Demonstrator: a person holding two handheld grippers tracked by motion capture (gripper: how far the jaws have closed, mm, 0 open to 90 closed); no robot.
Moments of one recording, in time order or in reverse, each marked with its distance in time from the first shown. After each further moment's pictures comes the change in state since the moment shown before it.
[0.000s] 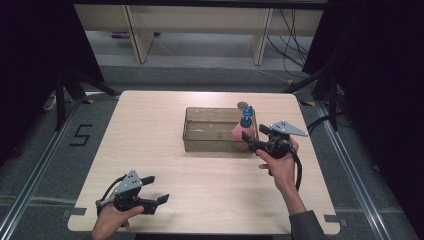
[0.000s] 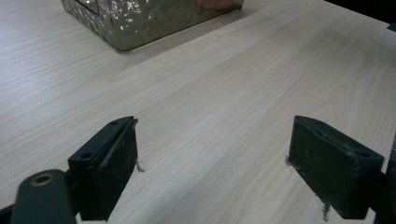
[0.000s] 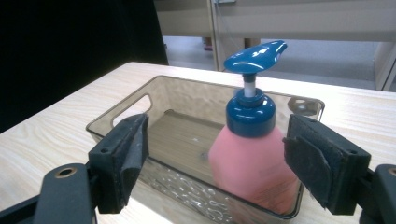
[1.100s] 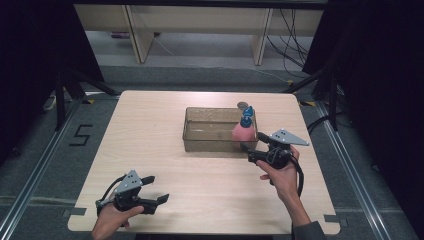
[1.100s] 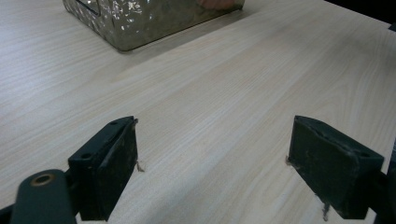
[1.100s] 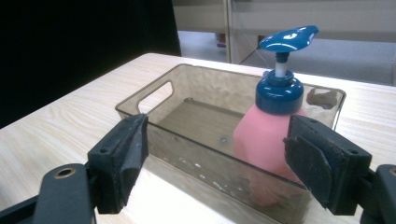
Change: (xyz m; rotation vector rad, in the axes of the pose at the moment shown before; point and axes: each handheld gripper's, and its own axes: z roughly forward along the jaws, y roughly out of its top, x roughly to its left) left arm 0.001 0.000 0.000 -0.001 0.002 -0.002; right arm 0.016 -0.012 -0.017 0.006 0.061 -0.025
